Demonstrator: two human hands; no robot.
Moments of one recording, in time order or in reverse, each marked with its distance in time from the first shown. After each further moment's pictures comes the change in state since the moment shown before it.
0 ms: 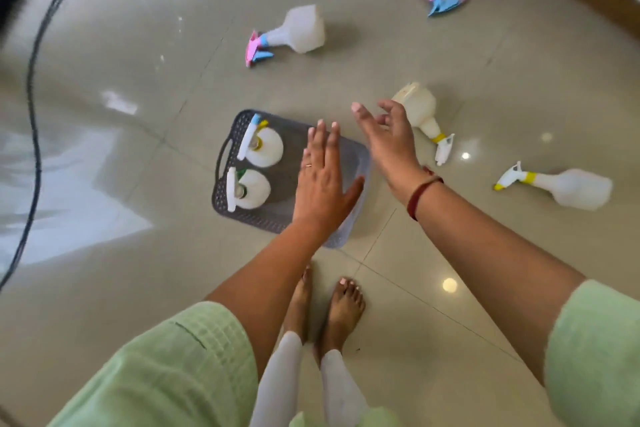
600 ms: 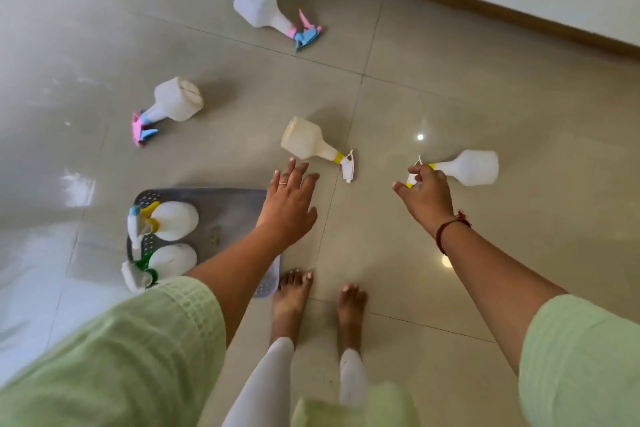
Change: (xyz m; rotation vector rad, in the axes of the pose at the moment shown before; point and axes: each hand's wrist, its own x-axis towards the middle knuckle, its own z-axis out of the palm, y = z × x) left_hand 0.082 0.104 0.074 0.427 -0.439 0.332; right_hand 0.027 0.116 -0.239 -0.326 0.258 0.260
